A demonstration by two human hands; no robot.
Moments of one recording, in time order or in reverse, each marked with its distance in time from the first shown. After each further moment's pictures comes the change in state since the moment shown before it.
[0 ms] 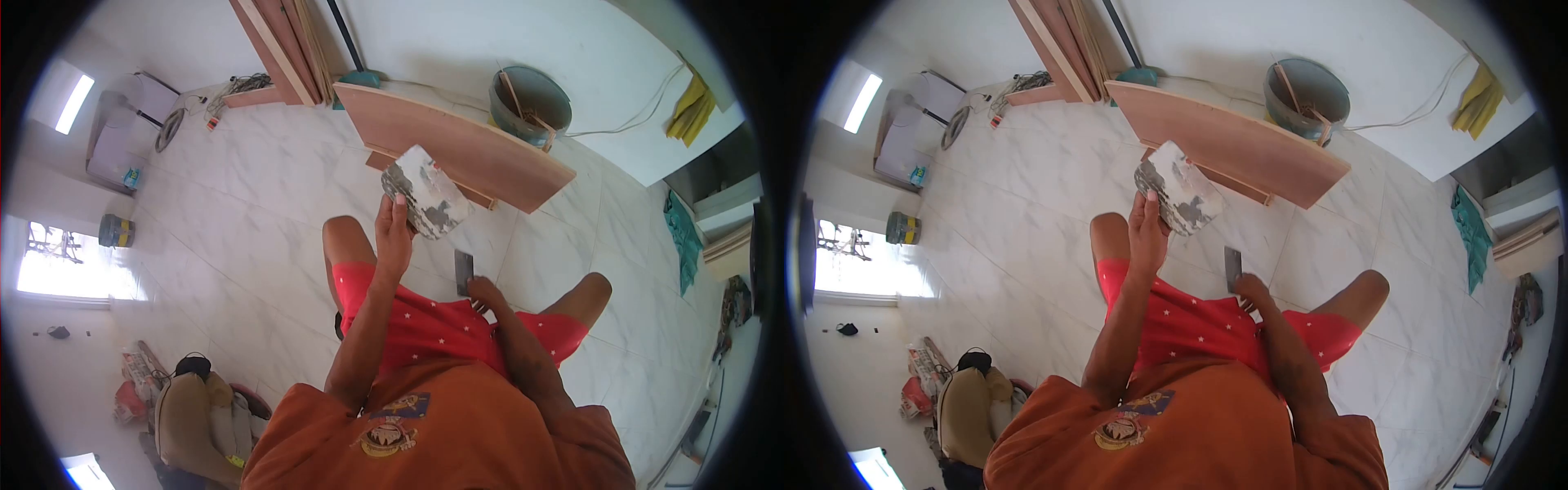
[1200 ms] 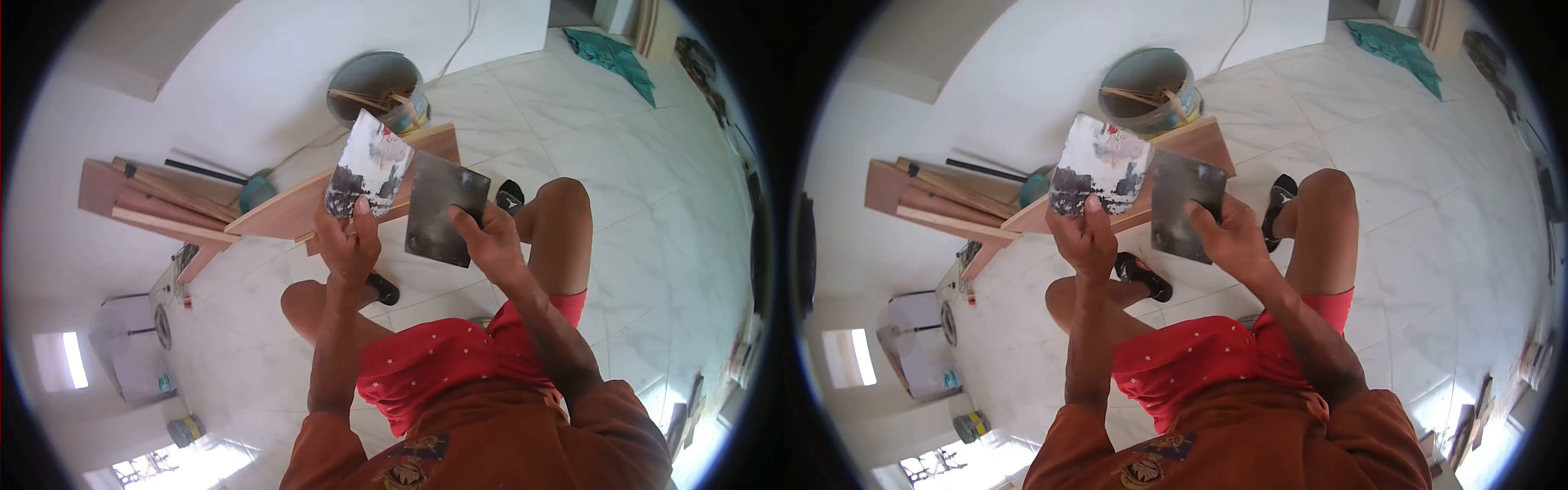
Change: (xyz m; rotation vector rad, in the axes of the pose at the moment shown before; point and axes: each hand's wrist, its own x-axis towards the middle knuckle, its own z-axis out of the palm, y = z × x) left_hand 0.090 -0.013 0.125 0.750 -0.666 0.734; right_hand -0.180 -0.083 -0.125 1.153 0.972 -0.523
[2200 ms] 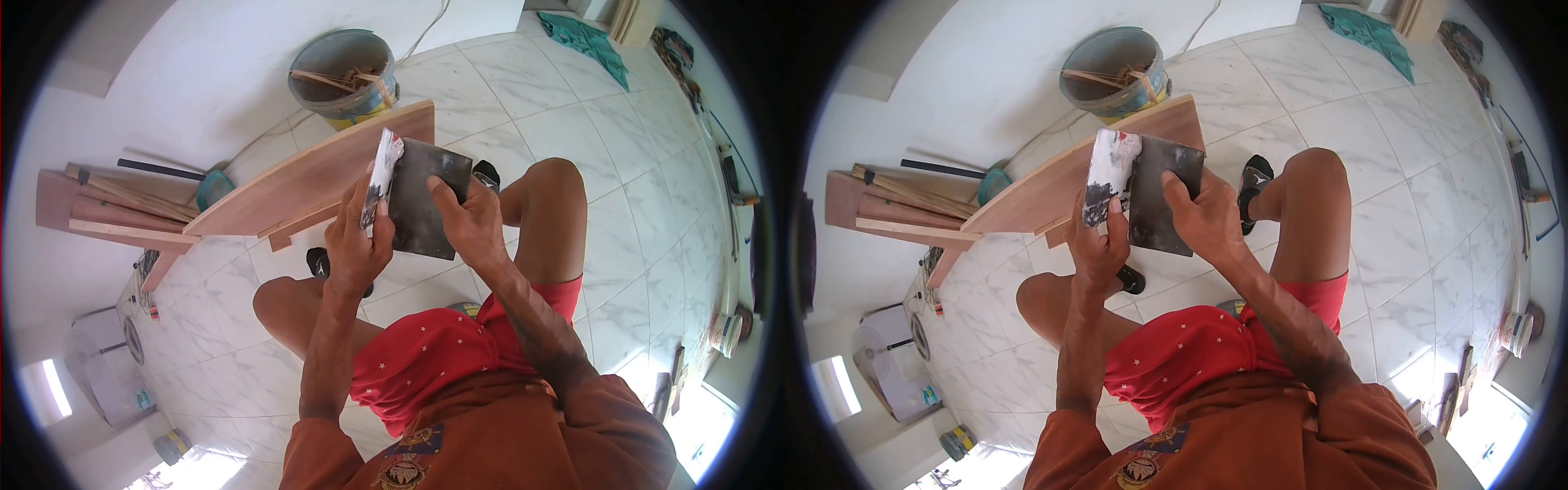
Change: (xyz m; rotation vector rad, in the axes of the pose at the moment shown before) left_hand -0.032 -0.027 0.014 0.157 -0.244 0.051; right_hand 0.020 0.010 0.031 -0.221 0.267 -0.042
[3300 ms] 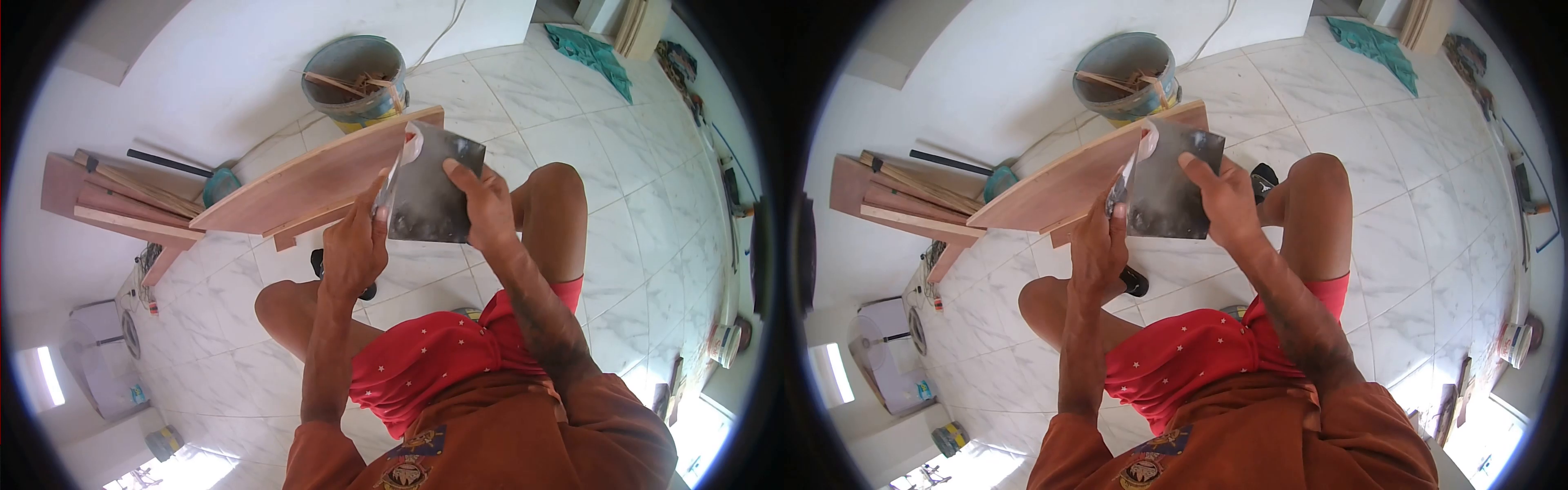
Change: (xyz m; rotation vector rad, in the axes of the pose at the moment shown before) left_hand 0.000 0.016 -0.028 0.086 -0.275 -0.288; right_hand 0.023 0.015 -0.003 0.722 -0.138 0.216
